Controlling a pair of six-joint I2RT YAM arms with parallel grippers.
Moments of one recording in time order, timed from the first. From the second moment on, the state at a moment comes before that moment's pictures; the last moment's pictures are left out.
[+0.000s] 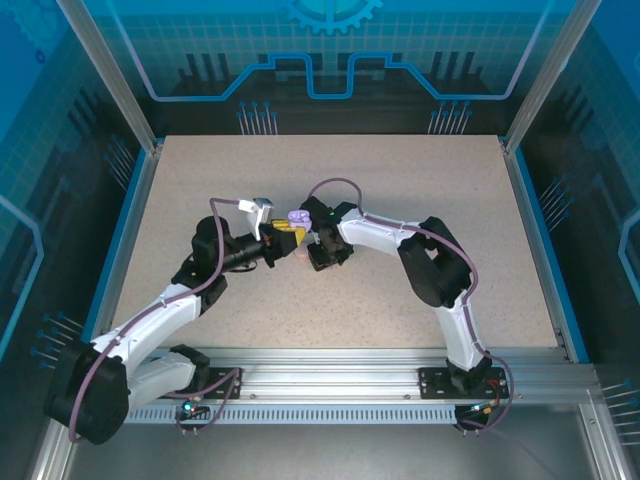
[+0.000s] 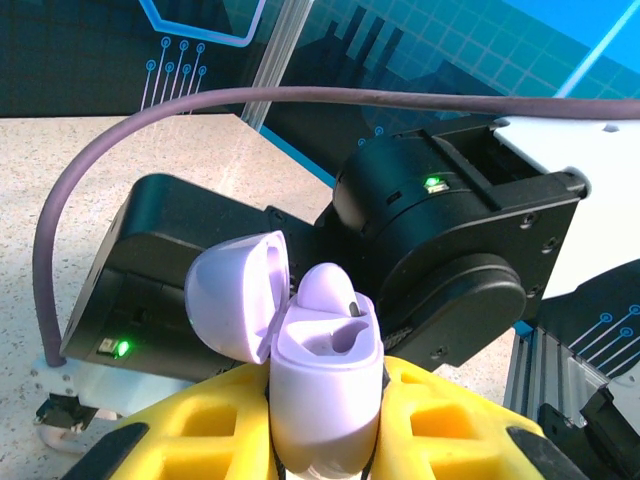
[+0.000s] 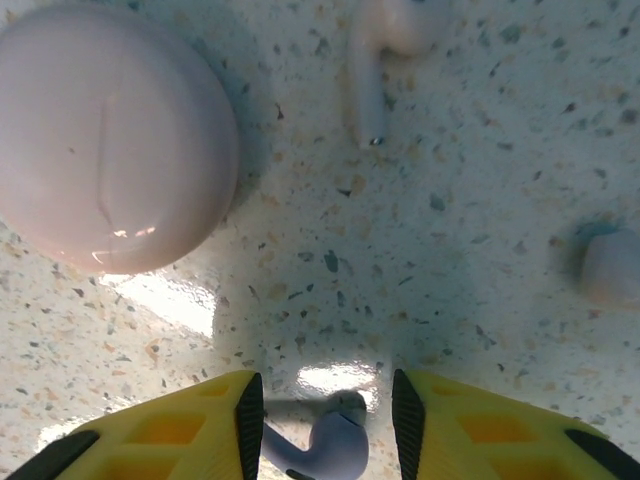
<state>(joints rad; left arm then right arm) -0.37 1.06 0.54 0.40 0.62 -0.38 0.76 2.13 1.57 -0.82 0.02 0.32</state>
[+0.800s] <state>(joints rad) -0.37 1.06 0.54 0.40 0.61 -0.38 0.77 2.11 1.57 -0.88 0.01 0.20</state>
